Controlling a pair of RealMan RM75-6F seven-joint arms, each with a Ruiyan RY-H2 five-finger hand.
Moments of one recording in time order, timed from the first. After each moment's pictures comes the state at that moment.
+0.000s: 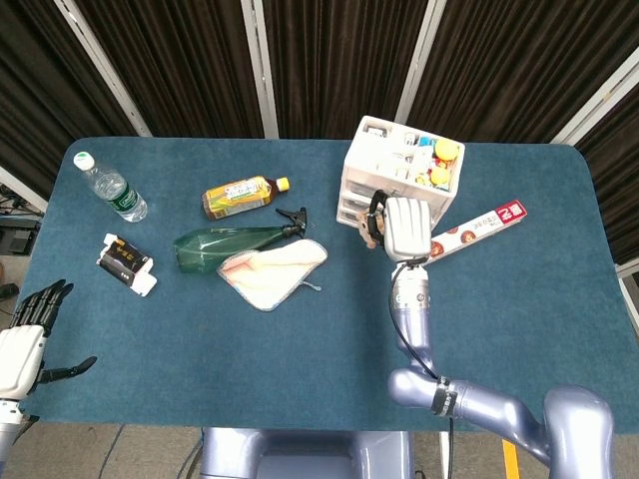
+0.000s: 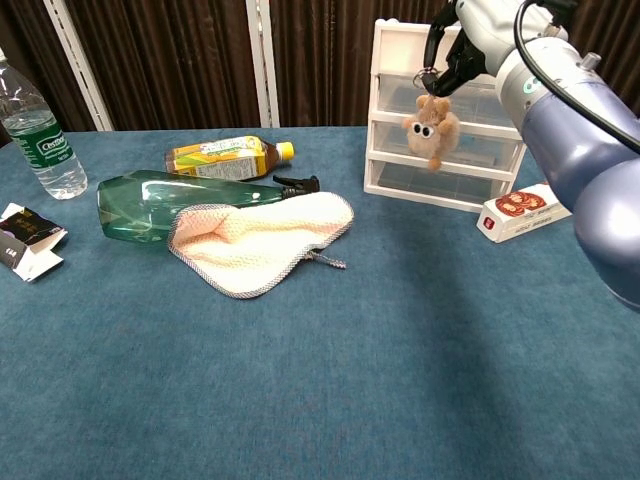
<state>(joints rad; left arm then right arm) -0.09 -1.08 -0.01 -1.76 1.46 1.41 -0.08 0.84 -1.85 0.54 -1.30 -0.98 1.33 -0.56</state>
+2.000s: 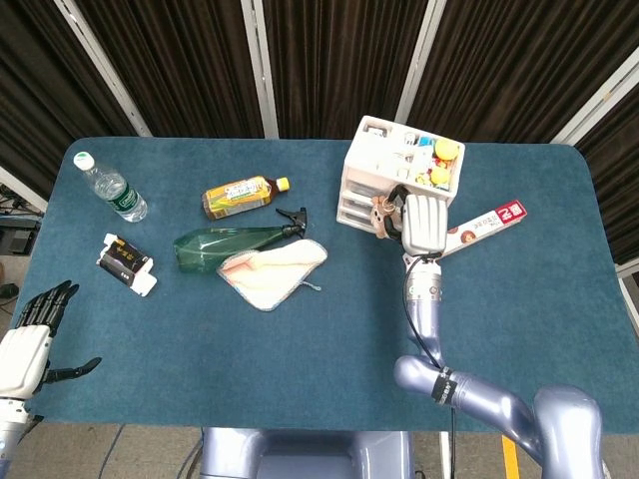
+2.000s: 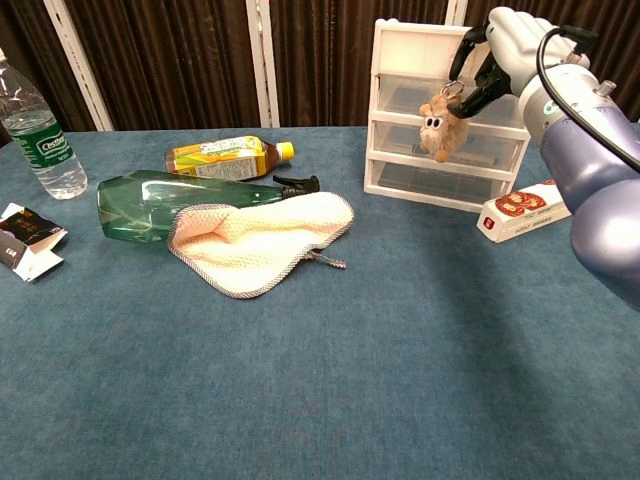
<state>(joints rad) -0.10 -1.09 -0.01 -1.77 1.46 1.40 -0.06 0.85 -1.87 0.51 -1.12 -0.95 1.32 -0.43</state>
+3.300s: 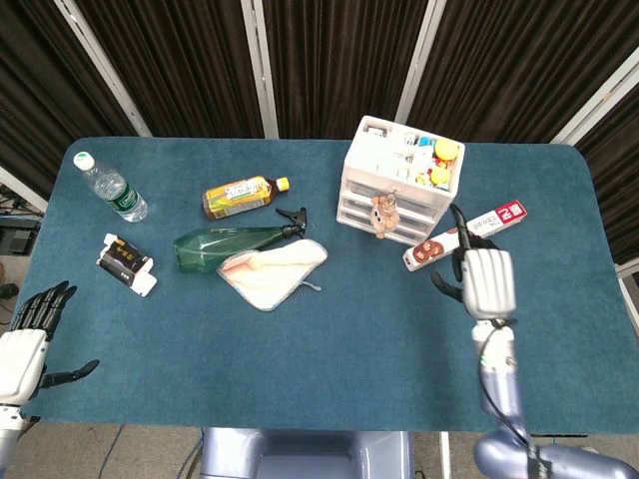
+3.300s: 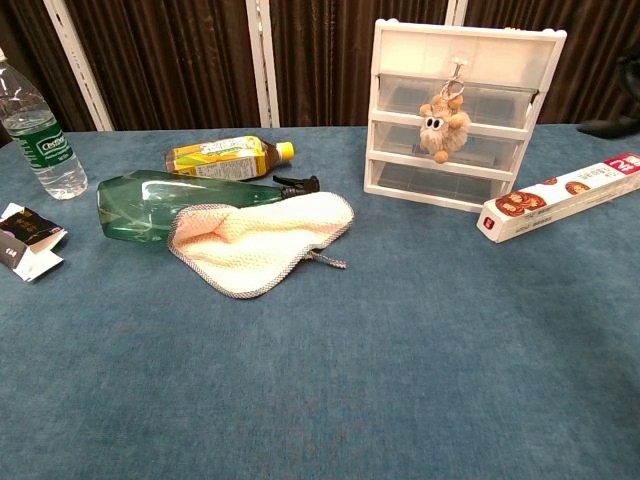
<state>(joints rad) -0.08 -1.08 0.01 -1.76 1.52 1.45 -0.06 0.46 -1.46 0.21 -1.67 -1.28 1.55 -0.31</state>
